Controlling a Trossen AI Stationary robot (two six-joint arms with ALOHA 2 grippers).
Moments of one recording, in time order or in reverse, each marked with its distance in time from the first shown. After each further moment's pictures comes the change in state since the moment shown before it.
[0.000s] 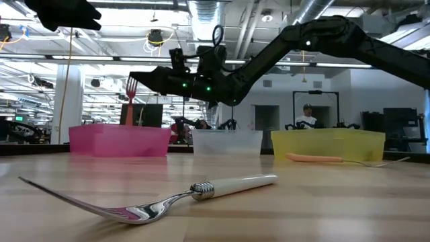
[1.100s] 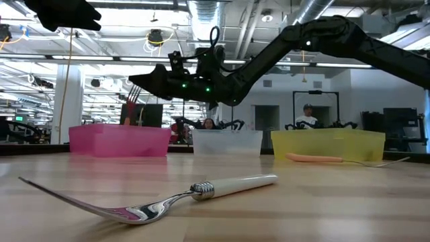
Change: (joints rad) left arm 0.000 0.000 0.000 -0.010 -0.005 -0.007; right arm -0.004 0.000 0.000 -0.056 0.058 0.154
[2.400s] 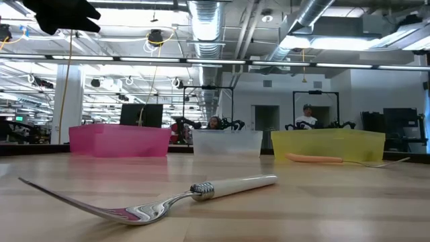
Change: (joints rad) left arm 0.000 0.000 0.000 0.011 0.037 -0.072; right arm -0.032 -0.960 0.001 -1.481 0.020 -0.582
